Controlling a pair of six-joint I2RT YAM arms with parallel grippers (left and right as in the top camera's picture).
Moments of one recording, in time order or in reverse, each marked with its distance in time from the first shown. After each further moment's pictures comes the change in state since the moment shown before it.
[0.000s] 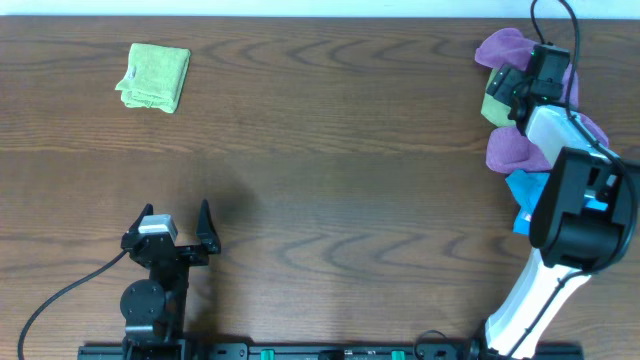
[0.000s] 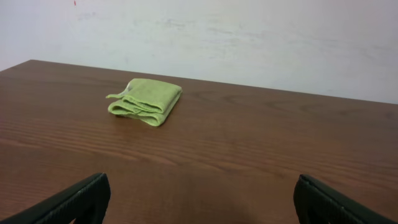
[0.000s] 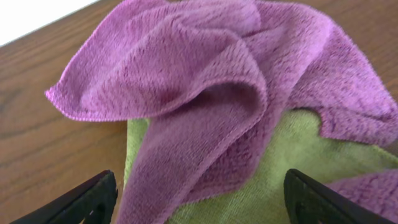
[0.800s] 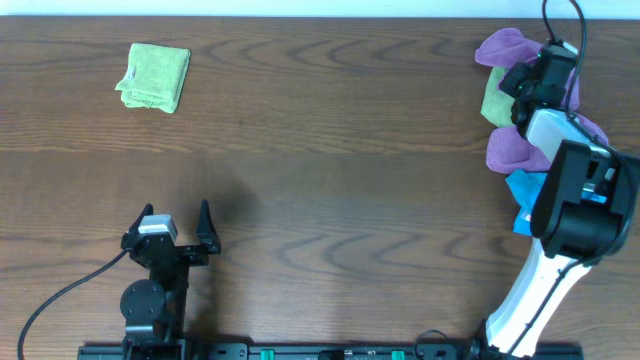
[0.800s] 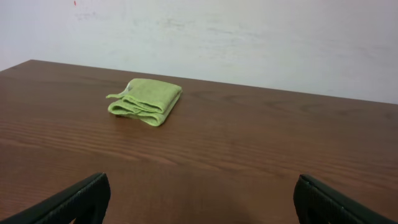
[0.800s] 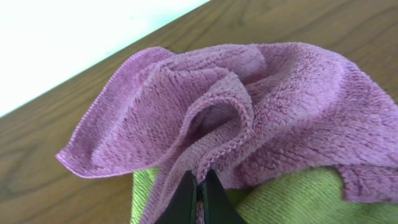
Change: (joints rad) left arm 0.000 0.000 0.000 0.000 0.000 0.000; right arm -0.024 0.071 0.005 0.219 -0.055 0.059
